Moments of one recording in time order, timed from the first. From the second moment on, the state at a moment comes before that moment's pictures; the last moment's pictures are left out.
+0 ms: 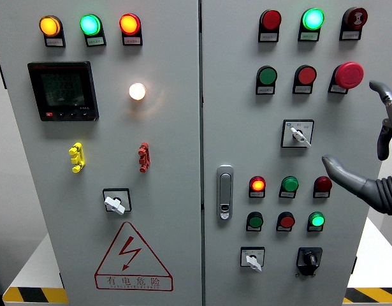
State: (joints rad) left arm -0.04 -0.10 0.09 -0.13 0.05 -0.07 -0.07; right arm 0.63 0.16 1.73 1.89 -2.84 0.19 0.04
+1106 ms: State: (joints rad) left arm -0.04 -0.10 0.10 -0.13 0.05 -0.07 -0.07; right arm 0.63 0.16 1.73 1.88 -2.84 0.19 0.04
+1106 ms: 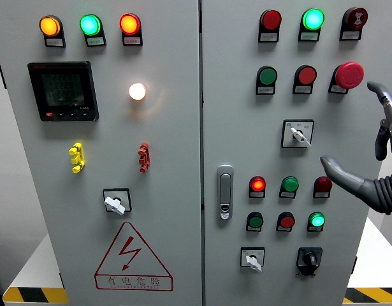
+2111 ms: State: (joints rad) left arm -0.04 -0.10 0.09 -0.13 0.05 -0.07 -0.07; right arm 0.70 0.15 1.68 1.74 -2.83 0.18 -0.07
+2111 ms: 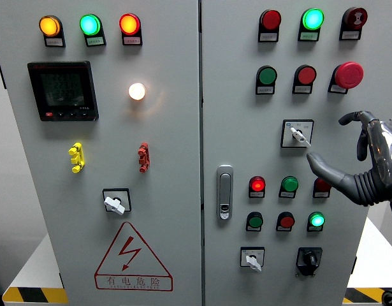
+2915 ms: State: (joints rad) left arm -0.04 -0.10 0.10 -0.13 0.05 -0.07 -0.07; right arm 0.75 0.15 1.60 1.65 -2.82 0.14 -0.13
